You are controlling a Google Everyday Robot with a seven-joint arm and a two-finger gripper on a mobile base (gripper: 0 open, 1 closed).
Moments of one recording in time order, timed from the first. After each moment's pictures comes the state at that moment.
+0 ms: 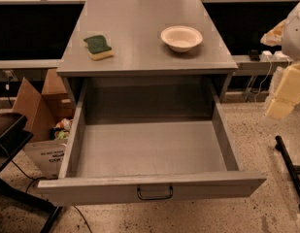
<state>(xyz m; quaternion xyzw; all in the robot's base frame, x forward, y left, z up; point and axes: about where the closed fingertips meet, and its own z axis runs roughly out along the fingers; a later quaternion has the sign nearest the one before) 0.438 -0.217 0.976 -0.60 0.78 -0.03 0.16</state>
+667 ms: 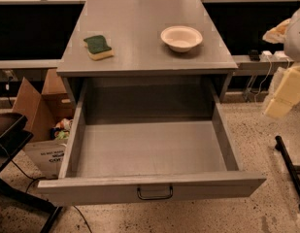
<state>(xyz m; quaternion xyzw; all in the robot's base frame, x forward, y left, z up) 0.446 -0.219 0.975 -0.60 0.78 -0.04 0.19</state>
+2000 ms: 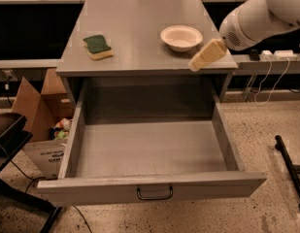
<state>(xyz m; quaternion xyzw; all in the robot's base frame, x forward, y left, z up) 0.641 -0.175 0.934 -0.41 0.83 -0.02 0.39</state>
